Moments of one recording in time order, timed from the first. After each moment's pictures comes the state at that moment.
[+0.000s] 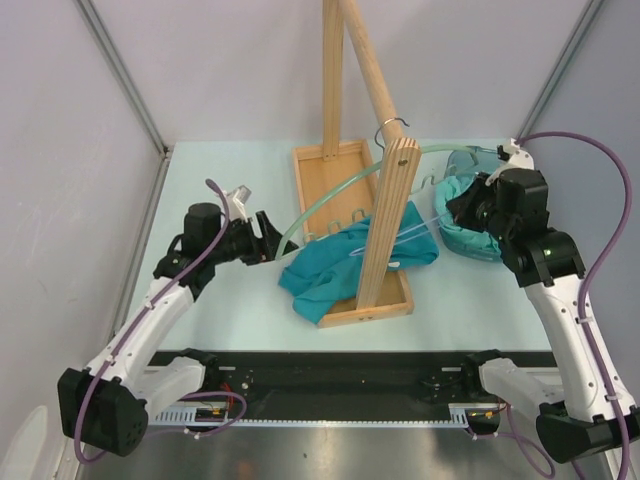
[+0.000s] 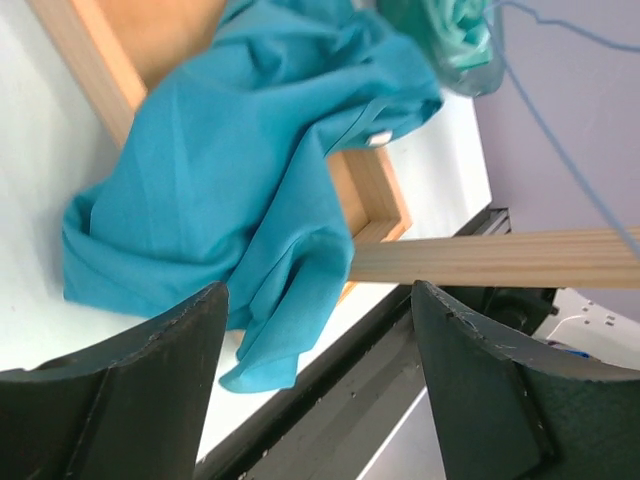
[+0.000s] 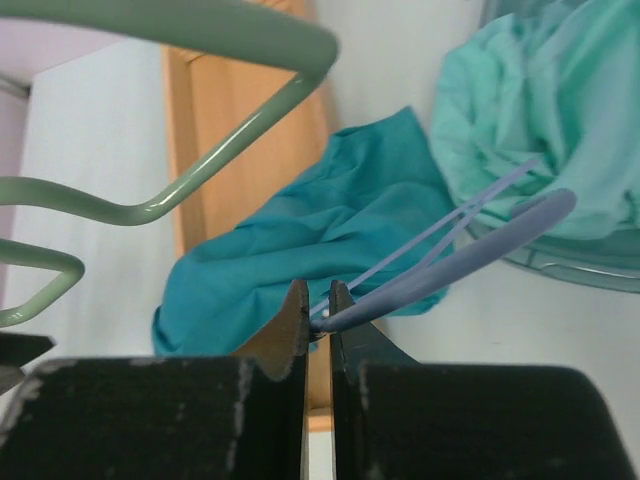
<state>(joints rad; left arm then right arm) -0.28 1.00 0.77 -0.31 0.58 -0.59 0.23 0.99 1.29 -0.74 0.02 0.46</state>
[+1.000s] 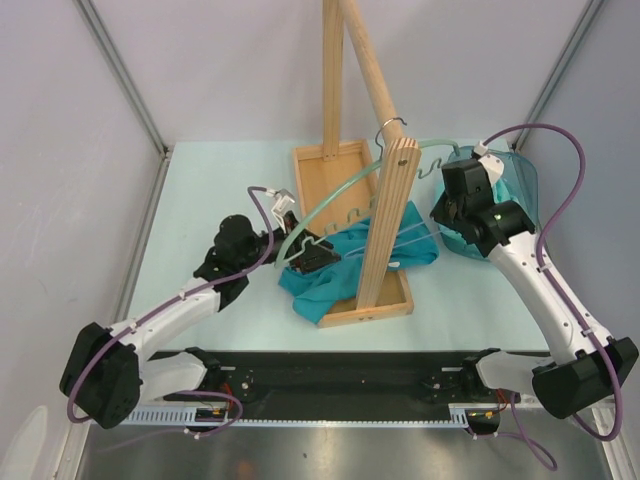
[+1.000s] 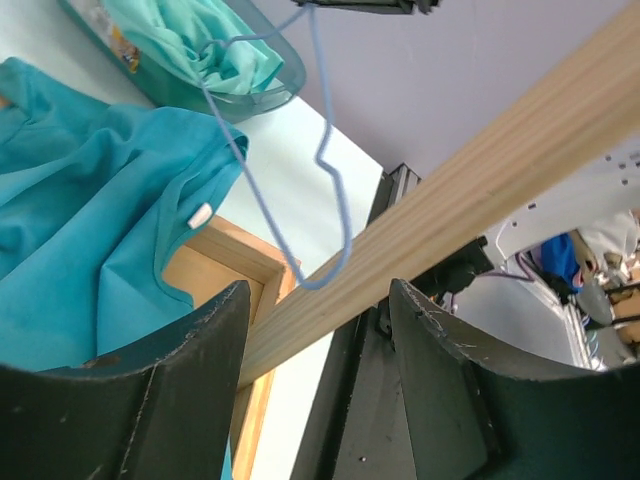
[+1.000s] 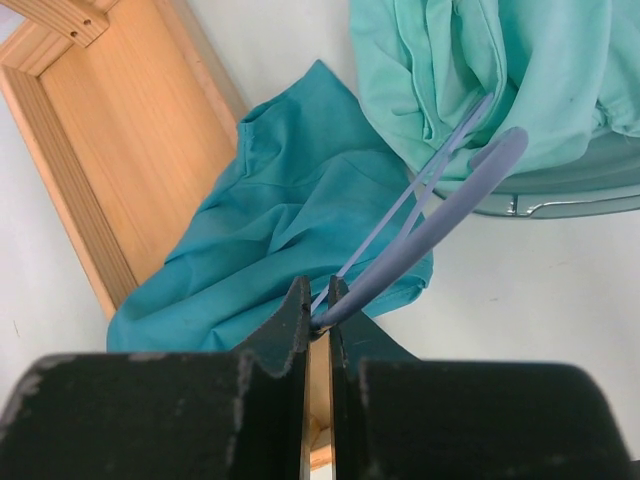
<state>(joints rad) -0.56 1.14 0.65 0.45 0.71 -0.60 0.39 1.22 1.32 -0.82 0.40 0.71</state>
